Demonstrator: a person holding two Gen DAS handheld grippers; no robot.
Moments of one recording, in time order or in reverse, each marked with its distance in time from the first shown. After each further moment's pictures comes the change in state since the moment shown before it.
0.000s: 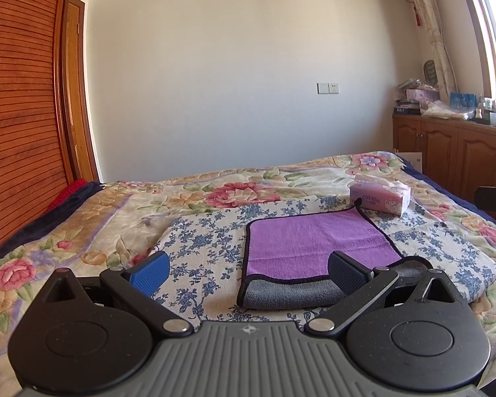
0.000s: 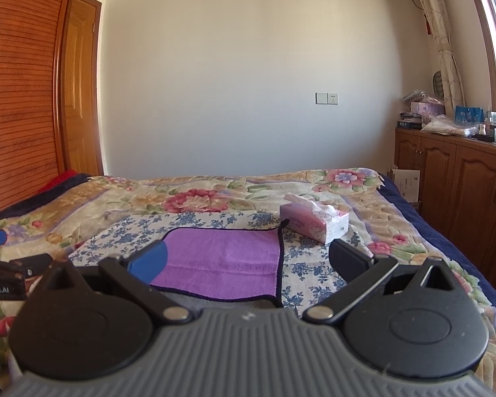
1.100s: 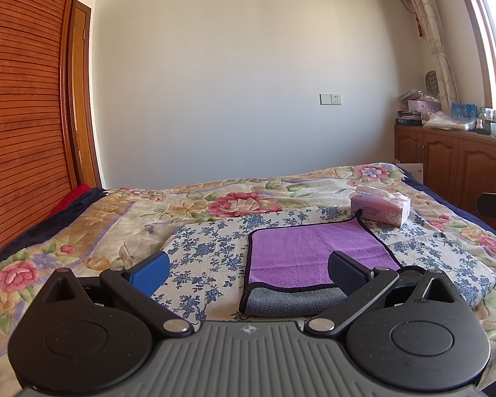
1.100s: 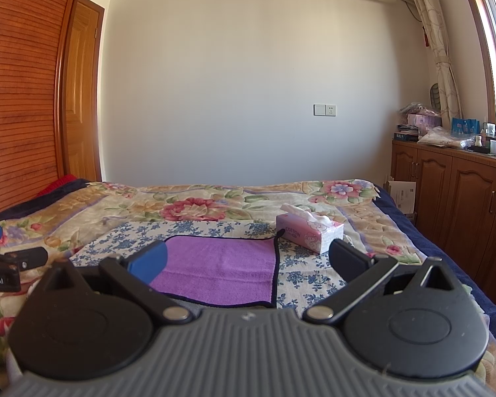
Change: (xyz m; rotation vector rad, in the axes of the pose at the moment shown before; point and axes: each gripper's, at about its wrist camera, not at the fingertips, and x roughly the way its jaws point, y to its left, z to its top) left arm -0.013 0.001 0.002 -0.020 -0.047 0.005; right arm -0.013 -0.003 0.002 -0.018 -0.042 -0.011
